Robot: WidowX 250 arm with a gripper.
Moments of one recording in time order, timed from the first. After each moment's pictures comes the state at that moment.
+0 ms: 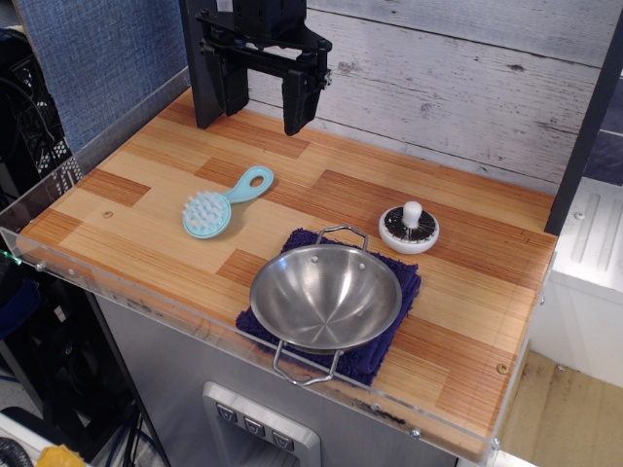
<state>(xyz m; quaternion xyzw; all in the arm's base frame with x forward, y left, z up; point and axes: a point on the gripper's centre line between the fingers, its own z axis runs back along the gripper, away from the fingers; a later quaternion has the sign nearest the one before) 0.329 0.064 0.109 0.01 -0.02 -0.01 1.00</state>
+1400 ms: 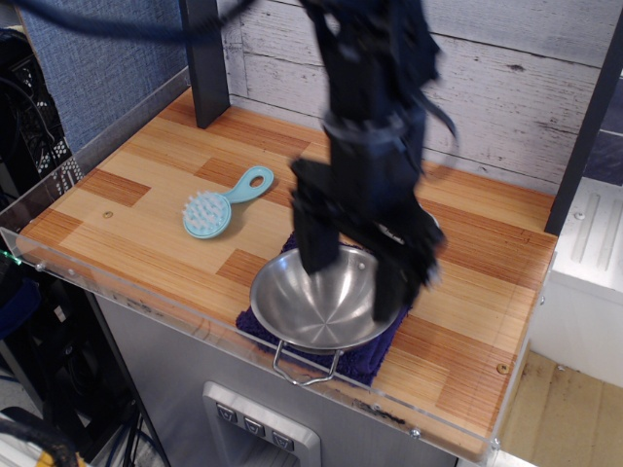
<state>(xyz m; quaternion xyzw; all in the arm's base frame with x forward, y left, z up) 0.232 -0.067 0.080 -0.03 0.00 -0.16 0.99</state>
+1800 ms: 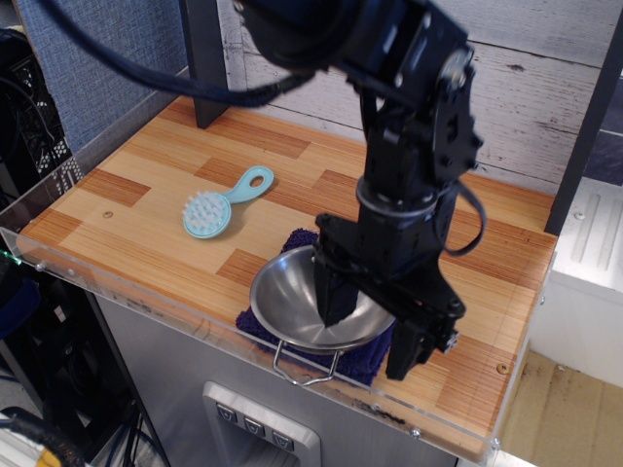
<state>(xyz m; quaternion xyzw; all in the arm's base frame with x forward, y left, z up) 0.229 -0.073 0.044 0.00 0.03 -0.16 0.99</state>
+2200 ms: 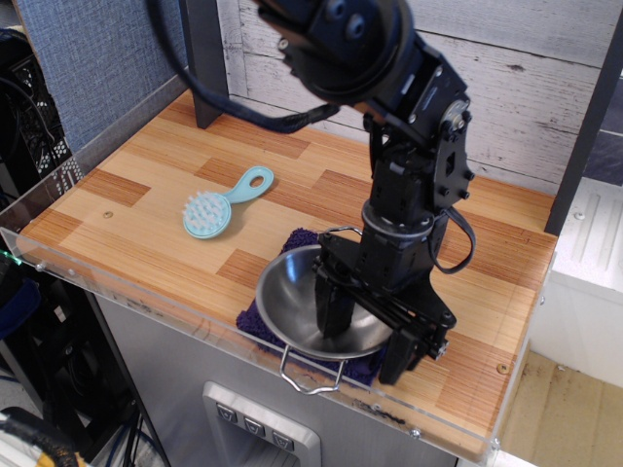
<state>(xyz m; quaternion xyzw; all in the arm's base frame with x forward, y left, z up) 0.243 -0.068 0.014 0.01 0.06 -0.14 0.99</state>
